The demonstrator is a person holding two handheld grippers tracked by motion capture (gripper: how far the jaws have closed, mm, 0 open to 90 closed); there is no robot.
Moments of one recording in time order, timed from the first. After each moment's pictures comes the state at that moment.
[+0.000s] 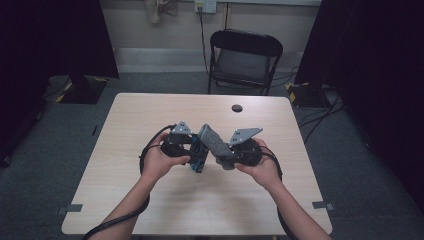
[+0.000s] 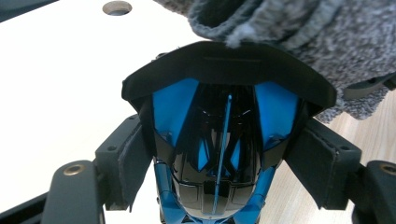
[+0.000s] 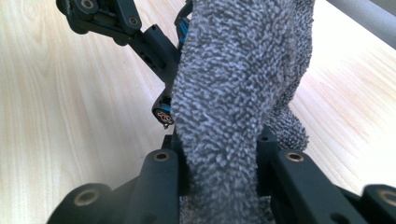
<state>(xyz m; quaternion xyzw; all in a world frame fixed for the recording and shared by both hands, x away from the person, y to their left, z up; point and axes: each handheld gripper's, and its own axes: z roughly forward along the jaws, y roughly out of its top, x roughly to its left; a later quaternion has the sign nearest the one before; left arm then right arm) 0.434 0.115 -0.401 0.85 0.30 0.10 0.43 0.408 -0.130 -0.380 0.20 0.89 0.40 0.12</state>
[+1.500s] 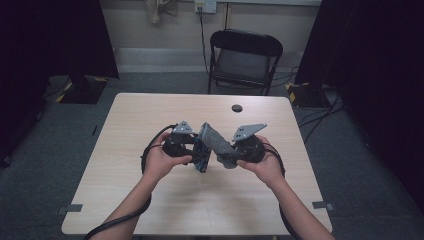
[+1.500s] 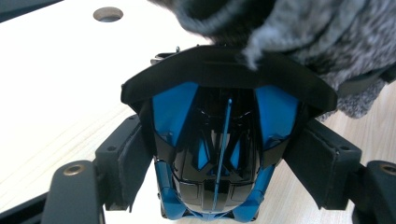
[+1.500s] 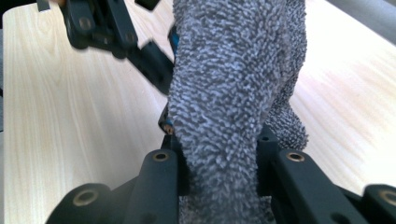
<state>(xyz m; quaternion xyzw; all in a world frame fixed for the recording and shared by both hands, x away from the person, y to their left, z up) 0.433 0.112 -0.397 0.84 0.30 0.09 0.44 0.412 -0.137 -0.374 0.21 0.88 0.41 0.10</state>
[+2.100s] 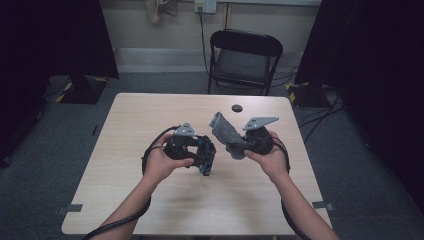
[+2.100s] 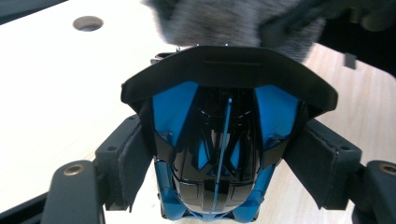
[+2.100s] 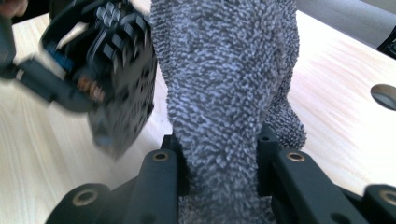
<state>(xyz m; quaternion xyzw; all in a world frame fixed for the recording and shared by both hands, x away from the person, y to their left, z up) 0.421 0.100 -0.390 0.85 0.27 0.06 0.46 0.433 -0.159 -0.370 0.29 0.85 0.42 0.13</state>
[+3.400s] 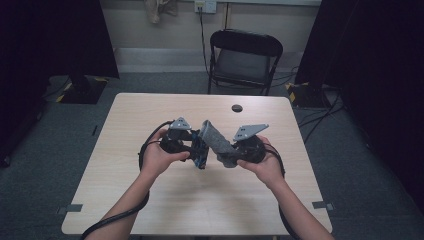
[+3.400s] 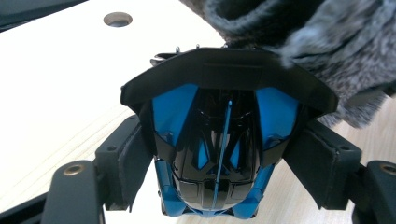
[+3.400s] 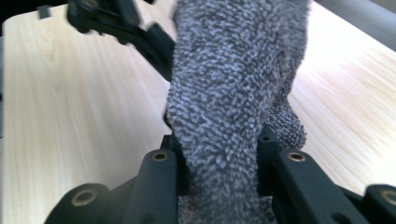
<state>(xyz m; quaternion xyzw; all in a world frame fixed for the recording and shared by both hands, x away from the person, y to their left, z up) 0.438 0.118 -0.389 0.84 0.30 0.08 0.45 0.412 -0.140 -0.373 0.22 0.87 0.42 0.11</state>
